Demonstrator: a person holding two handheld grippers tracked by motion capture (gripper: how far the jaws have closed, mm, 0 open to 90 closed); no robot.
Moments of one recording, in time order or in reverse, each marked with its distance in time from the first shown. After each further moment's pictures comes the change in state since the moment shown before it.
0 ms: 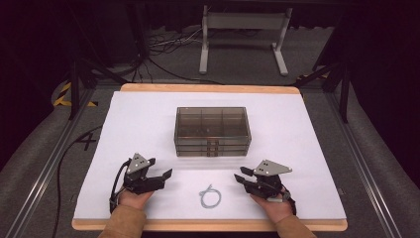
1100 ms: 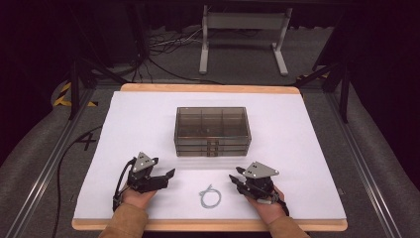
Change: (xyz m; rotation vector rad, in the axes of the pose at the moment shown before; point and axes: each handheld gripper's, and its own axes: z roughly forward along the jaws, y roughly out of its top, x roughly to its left) left arm -0.005 0.005 0.008 0.032 0.010 0.025; right arm 0.016 0.004 0.015 0.051 -0.094 -0.068
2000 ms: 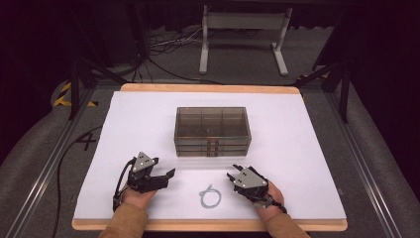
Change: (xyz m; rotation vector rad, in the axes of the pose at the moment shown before) left arm 0.000 0.000 0.000 -0.001 -0.005 -0.004; right arm 0.014 0.000 0.009 -0.027 -0.119 -0.321
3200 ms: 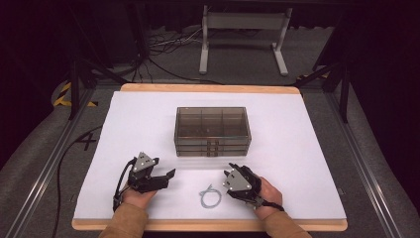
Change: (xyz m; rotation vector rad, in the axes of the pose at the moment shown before) left arm -0.001 0.000 0.001 0.005 -0.003 0.003; right arm 0.014 0.025 0.004 0.081 -0.103 -0.165
